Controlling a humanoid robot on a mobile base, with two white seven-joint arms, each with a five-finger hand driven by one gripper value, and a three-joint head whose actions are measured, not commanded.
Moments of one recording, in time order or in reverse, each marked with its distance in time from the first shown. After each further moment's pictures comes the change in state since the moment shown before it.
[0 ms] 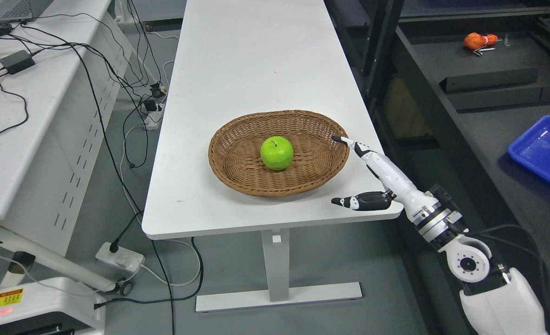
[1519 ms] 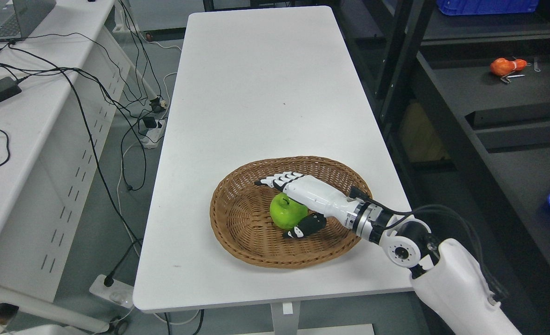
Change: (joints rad) left arm 0.000 0.000 0.000 0.000 0.000 0.000 0.000; right arm -0.211 0.000 0.361 0.114 0.265 -0.003 0.105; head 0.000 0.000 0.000
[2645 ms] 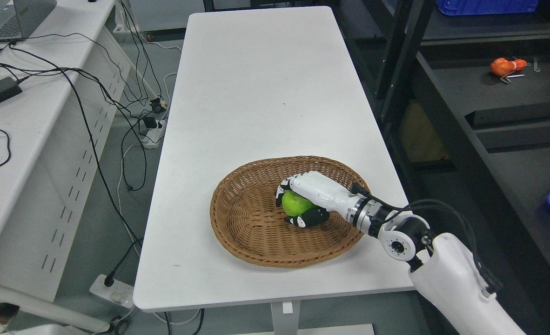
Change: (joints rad) left arm 0.000 0.000 0.000 0.000 0.000 0.000 0.000; right arm -0.027 -0.007 -0.023 0.066 0.049 0.022 -0.042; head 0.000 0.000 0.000
